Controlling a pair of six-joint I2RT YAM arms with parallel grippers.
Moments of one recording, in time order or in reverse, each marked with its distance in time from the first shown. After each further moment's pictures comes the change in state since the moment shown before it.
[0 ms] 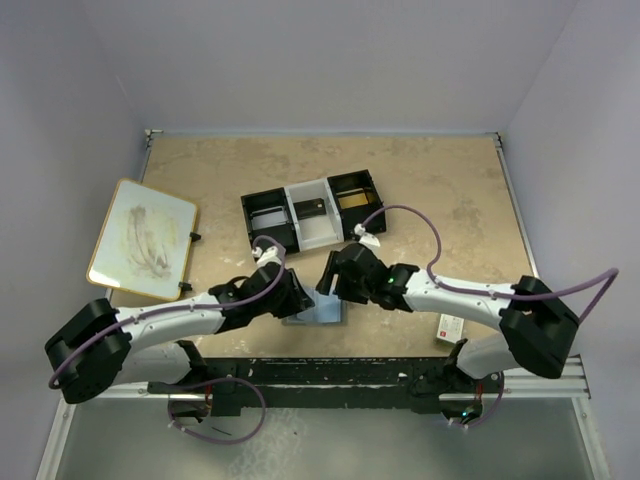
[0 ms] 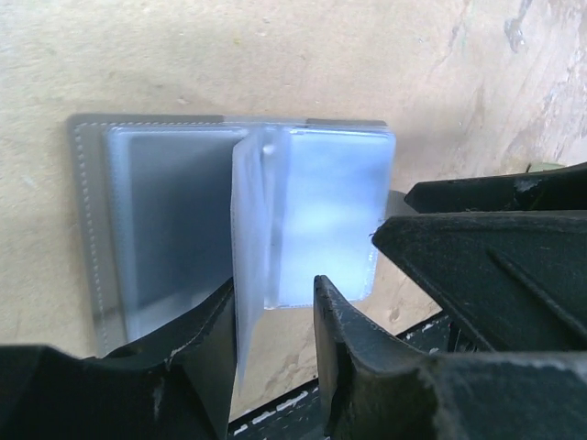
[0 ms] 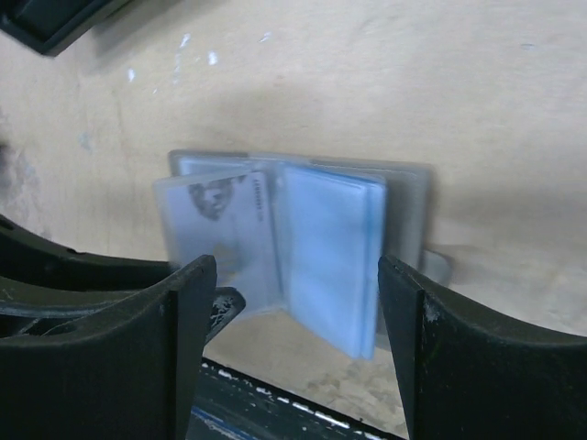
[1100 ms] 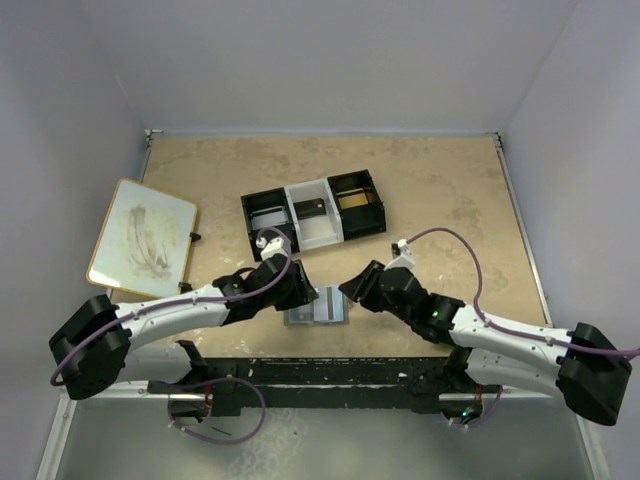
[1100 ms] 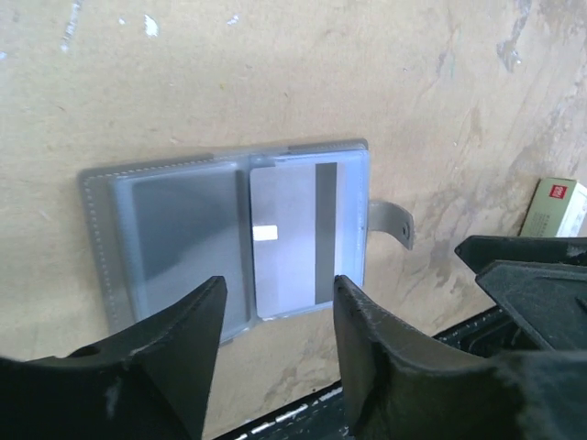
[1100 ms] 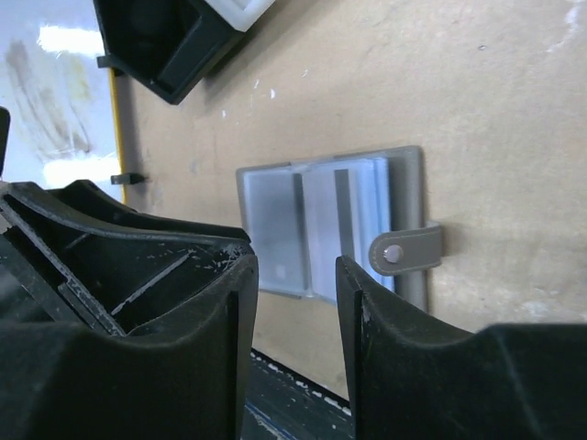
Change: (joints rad) left arm -0.006 0.055 0.122 -0.093 -0.037 0.071; right arm -0.006 -0.447 -0.381 0.216 0.092 0.161
